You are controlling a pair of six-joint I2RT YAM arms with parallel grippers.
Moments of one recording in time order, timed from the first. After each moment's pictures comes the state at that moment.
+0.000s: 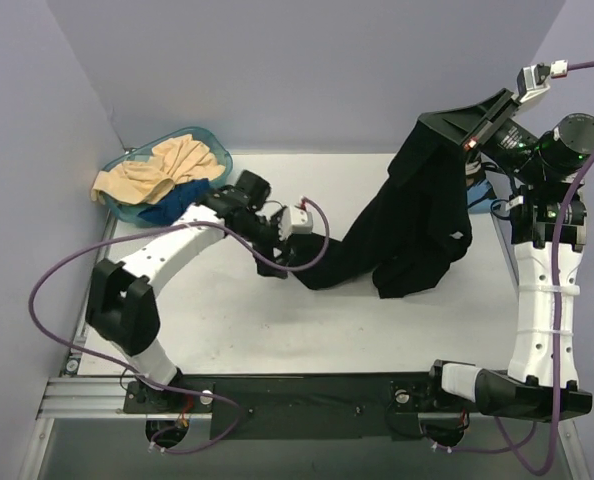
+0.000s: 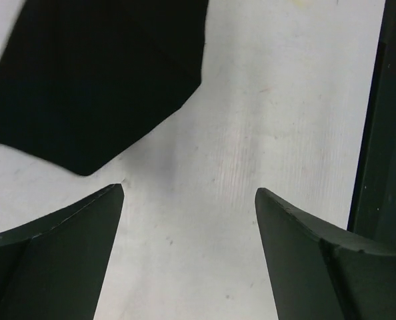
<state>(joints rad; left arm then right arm) -0.53 1.65 1.48 -0.90 0.64 0.71 -0.13 1.22 1.61 -0.17 -0.89 1.18</state>
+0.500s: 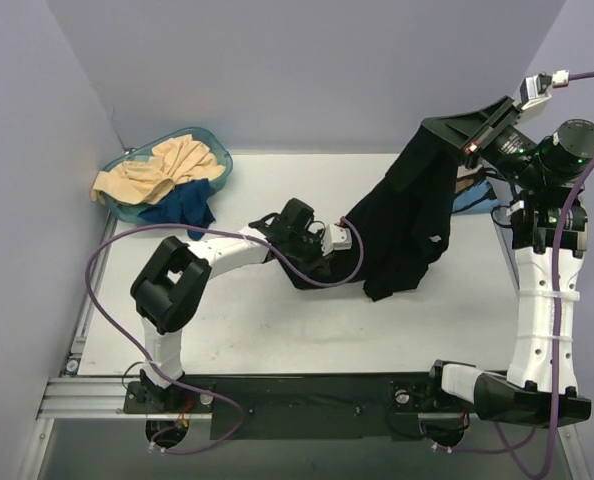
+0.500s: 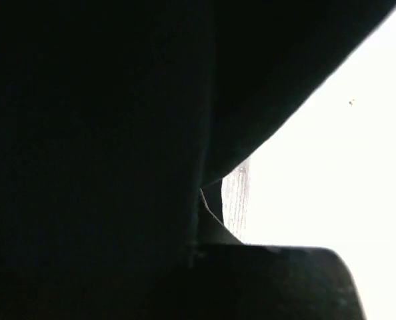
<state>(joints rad) -0.75 1.92 1.31 -0.23 0.61 0.47 -0.12 1.20 1.59 -0.21 -0.84 1.18</state>
